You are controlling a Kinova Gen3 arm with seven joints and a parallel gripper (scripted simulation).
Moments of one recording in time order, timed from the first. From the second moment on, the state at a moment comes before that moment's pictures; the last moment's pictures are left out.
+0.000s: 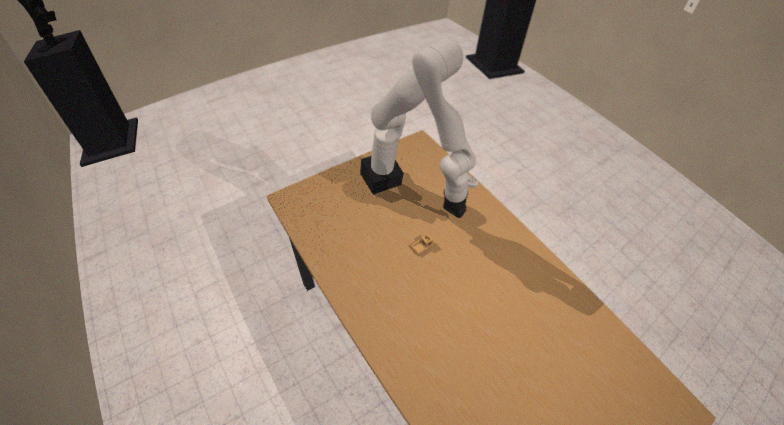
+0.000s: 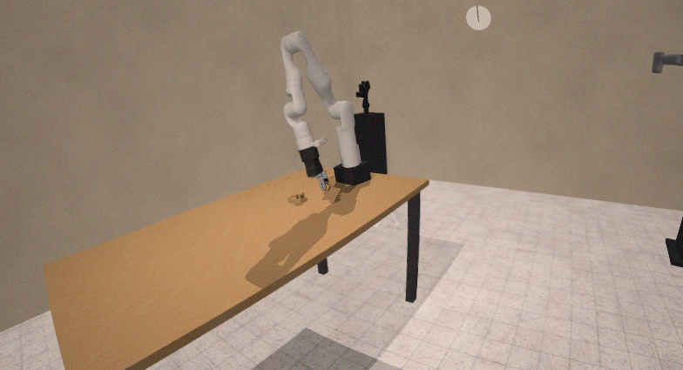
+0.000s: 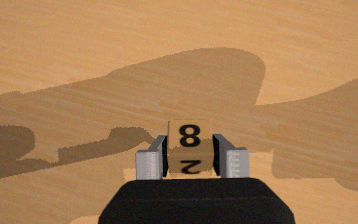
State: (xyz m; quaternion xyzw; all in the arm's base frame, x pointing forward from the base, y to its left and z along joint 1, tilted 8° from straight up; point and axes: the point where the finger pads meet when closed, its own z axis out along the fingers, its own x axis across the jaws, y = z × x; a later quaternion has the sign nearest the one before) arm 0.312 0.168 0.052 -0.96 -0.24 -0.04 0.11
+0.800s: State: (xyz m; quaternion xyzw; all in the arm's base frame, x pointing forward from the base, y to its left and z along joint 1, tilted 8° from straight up) arm 0.312 0.167 0.051 -0.96 -0.24 -0.03 0.13
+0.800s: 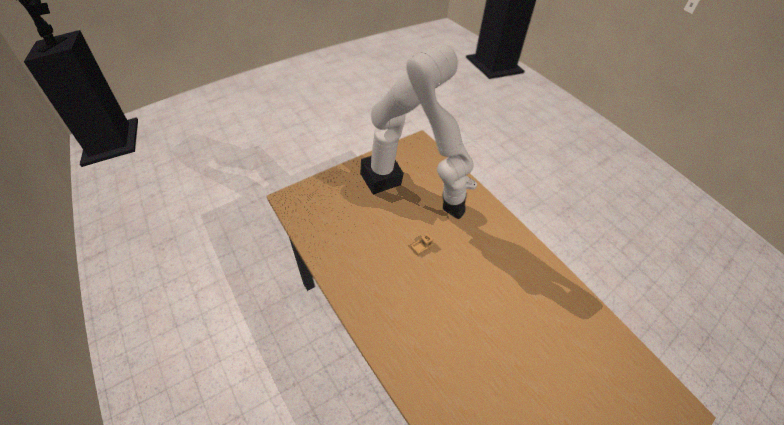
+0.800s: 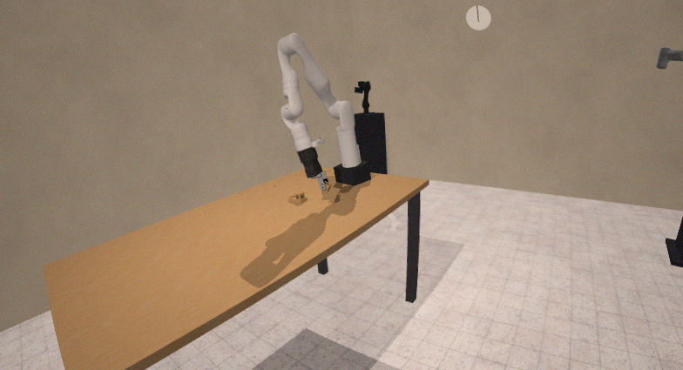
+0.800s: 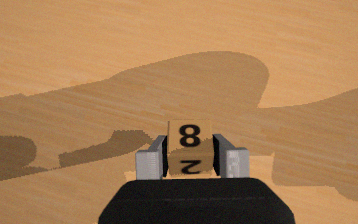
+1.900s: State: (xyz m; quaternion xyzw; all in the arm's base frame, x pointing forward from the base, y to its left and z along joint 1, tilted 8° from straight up) arm 0.316 0.164 0.051 -0.94 -0.24 -0.01 0.24
